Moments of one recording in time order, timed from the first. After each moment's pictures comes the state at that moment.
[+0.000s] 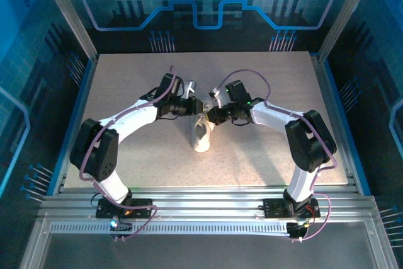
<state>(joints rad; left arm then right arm) -0.41 1.69 1.14 -0.26 0.51 -0.51 0.51 1.79 1.12 -0.21 -0.52 0.15</state>
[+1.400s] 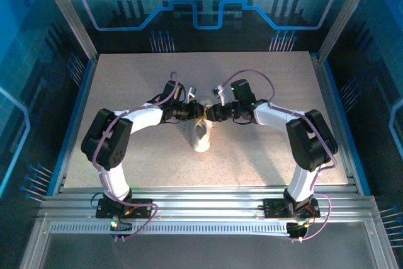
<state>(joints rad) -0.39 1.82 1.06 -0.03 0.55 -0.64 0.46 1.79 1.08 -0.05 -0.71 0.26</state>
